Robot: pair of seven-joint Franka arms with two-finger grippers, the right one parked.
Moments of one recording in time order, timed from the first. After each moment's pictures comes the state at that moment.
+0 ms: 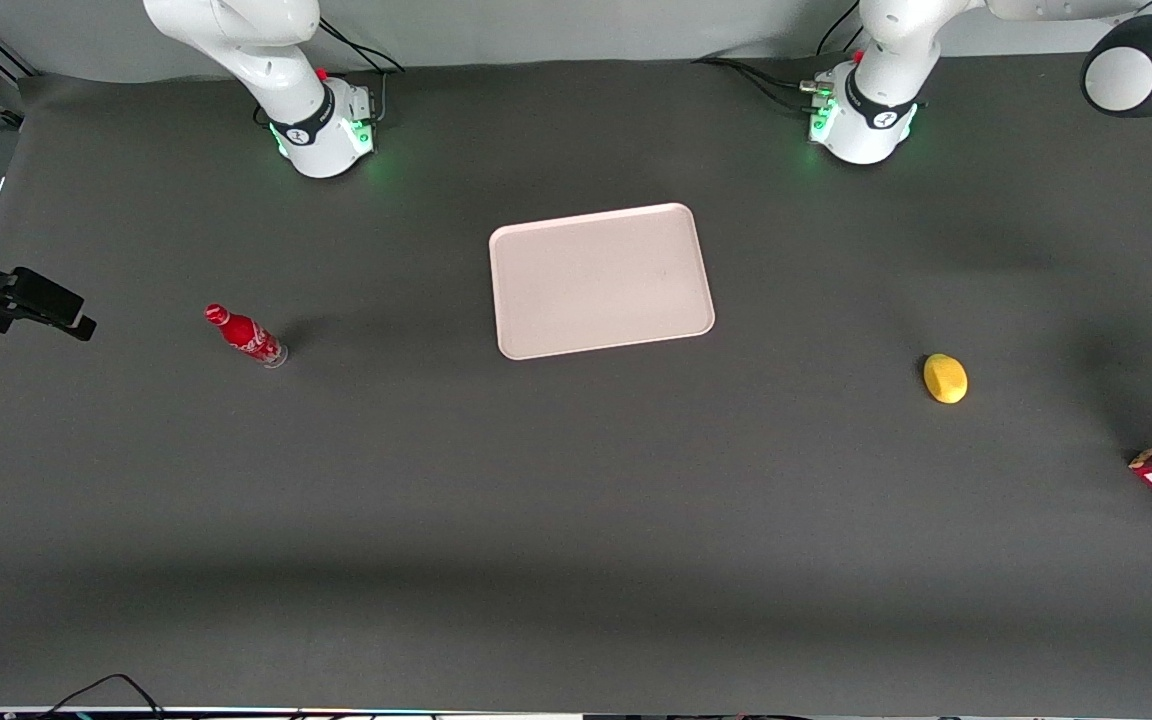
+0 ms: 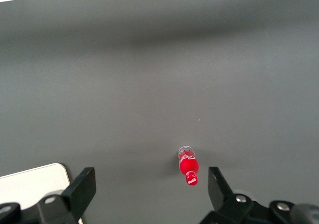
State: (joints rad) arm 0.56 0.92 -0.02 -1.29 -0.06 2.55 0.16
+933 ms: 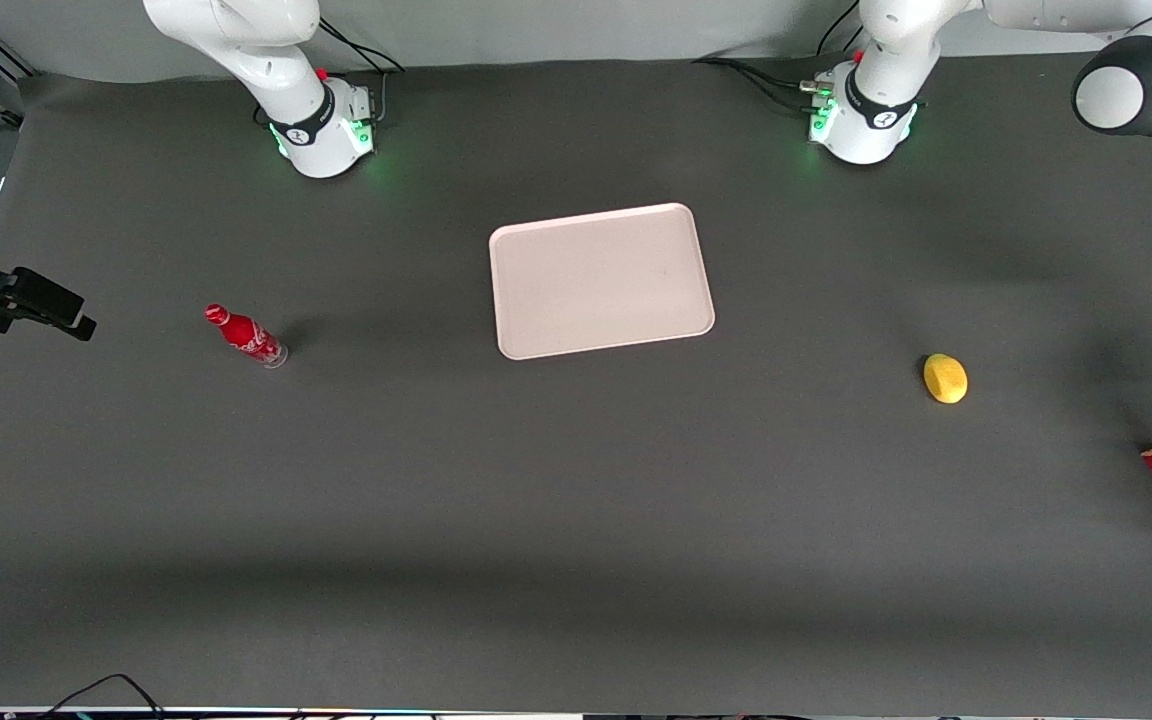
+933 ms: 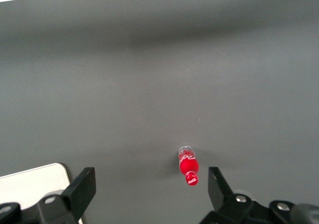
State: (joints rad) arm 0.55 0.98 -0.03 -1.25 -0.06 2.62 0.26
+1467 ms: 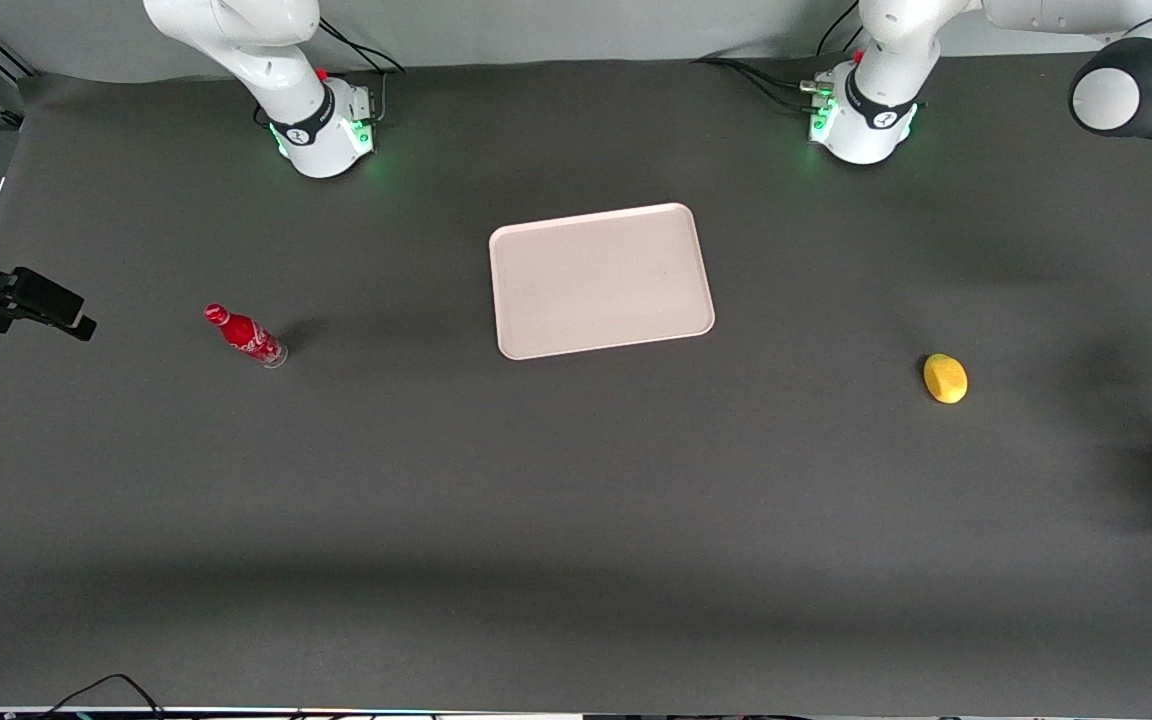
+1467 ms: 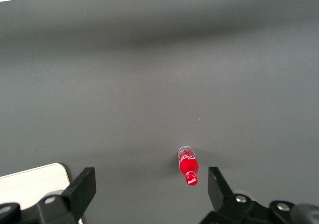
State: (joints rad) arm 0.54 0.98 -0.04 -1.23 -0.05 2.67 0.44
